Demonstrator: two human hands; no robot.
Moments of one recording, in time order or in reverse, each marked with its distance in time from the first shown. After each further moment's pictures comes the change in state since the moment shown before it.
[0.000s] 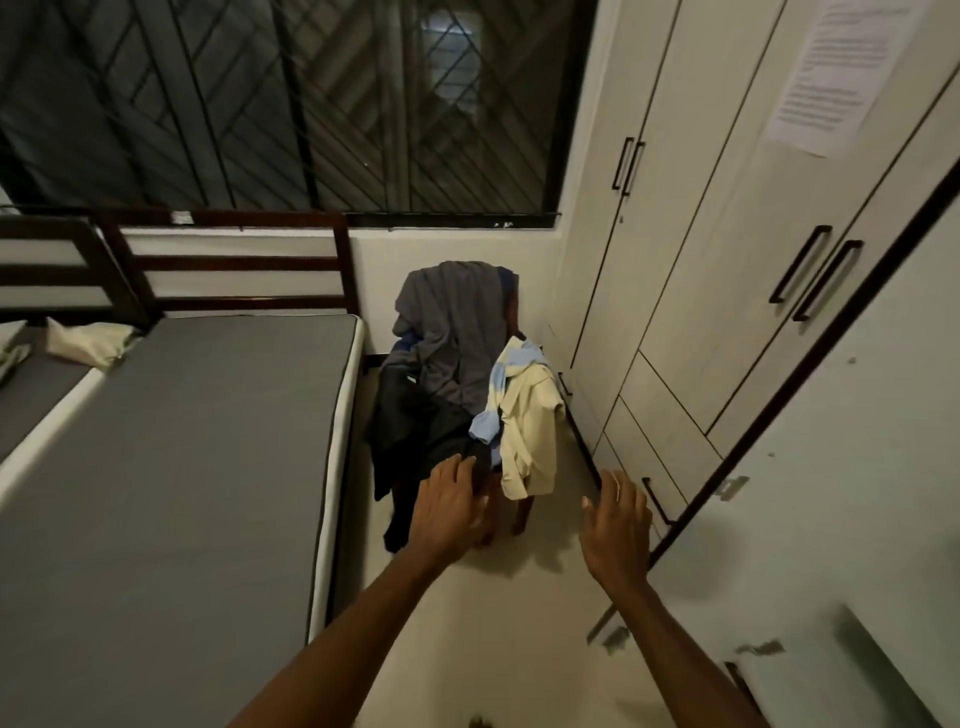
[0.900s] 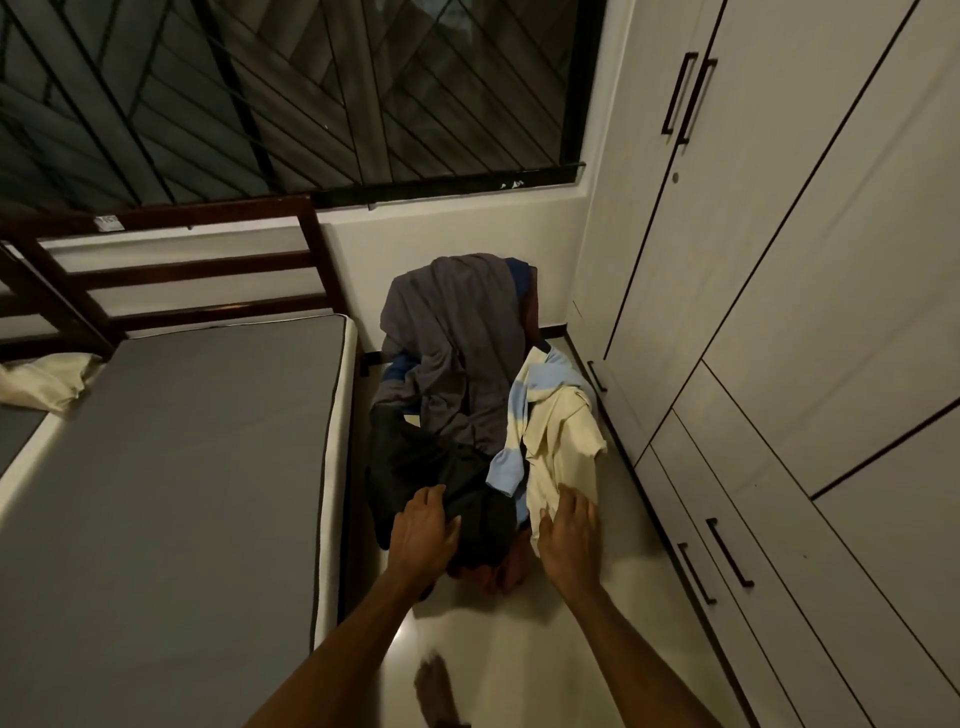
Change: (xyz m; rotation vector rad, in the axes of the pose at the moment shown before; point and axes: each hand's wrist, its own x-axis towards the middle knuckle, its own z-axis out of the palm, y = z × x) left_hand 0.291 -0.119 0.074 -0.021 -0.213 -0.210; right_hand 0.245 -0.054 0.233 0.115 -0.337 0.195
